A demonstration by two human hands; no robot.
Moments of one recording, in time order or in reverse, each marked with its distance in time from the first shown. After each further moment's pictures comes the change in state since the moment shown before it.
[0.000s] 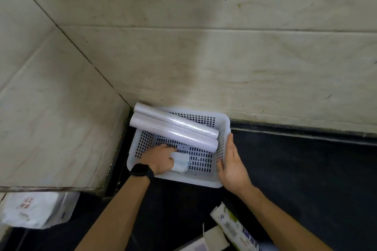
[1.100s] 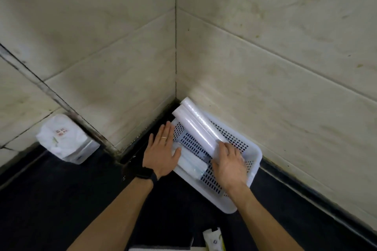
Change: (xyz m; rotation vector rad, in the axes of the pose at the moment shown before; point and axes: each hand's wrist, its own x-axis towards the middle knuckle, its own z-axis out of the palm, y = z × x) left_hand -0.025 -0.045 0.063 -0.217 0.684 -0.297; right_hand 0.062 -0.081 0.017 -0.679 -0.142 -0.329
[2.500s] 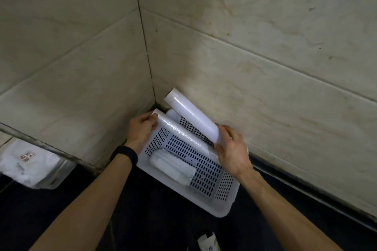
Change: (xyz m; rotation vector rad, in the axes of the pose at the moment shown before) left_hand 0.087 0.014 -0.068 -1.192 0.021 -0.505; right_hand 0.030 0.037 -0.043 0.255 0.137 -0.007
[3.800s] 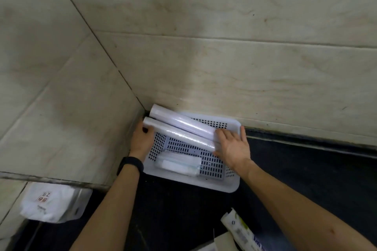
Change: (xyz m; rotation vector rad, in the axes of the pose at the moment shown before) left_hand -0.019 0.010 0.005 0.483 -0.141 0.140; right_hand -0.040 0.015 0.034 -0.274 -0.153 0.196
